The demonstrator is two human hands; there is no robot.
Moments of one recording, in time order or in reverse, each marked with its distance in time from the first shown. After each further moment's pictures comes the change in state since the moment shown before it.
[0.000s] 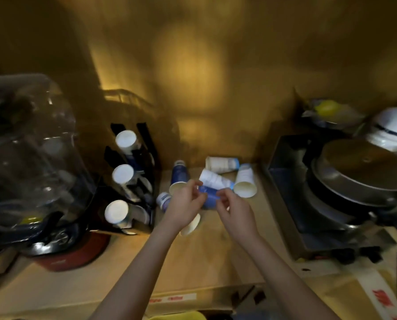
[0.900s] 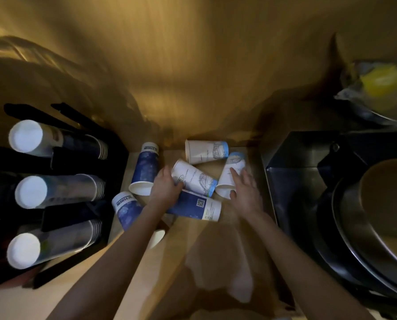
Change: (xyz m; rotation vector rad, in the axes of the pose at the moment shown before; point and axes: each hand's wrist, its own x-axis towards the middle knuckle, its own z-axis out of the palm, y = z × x) left_hand 0.183 -0.077 0.119 0.272 -0.092 -0.397; right_hand 0.177 0.191 0.014 -0.430 -0.426 0.235
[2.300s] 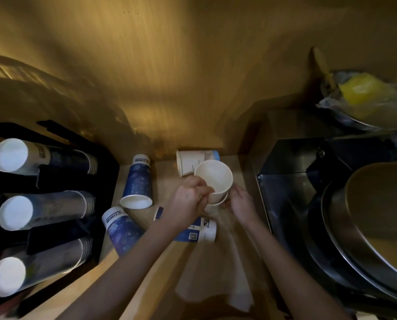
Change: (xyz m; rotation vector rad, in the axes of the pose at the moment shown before) left_hand -0.046 0.056 -0.012 0.064 0.053 0.752; right_hand -0.008 -0.008 -0.008 0.900 0.100 0.177
